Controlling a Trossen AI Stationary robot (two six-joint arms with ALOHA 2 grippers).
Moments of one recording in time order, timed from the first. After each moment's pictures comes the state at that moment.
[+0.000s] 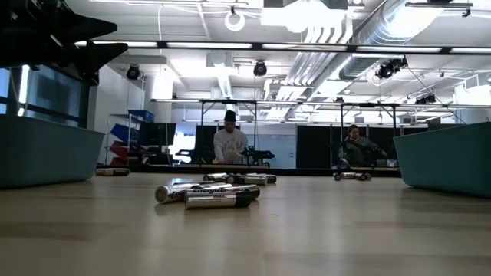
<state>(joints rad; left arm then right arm) -0.05 0.00 0.01 0.19 -0.17 -0.17 -0.13 0.91 1.34 -0.80 0.75 0.54</state>
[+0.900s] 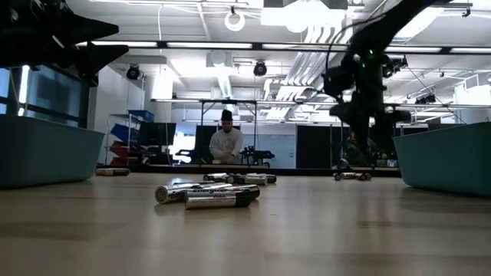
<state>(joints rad) -0.05 0.00 0.01 0.19 -0.20 -0.19 -0.82 1.61 1.08 -1.02 -0.09 0.52</state>
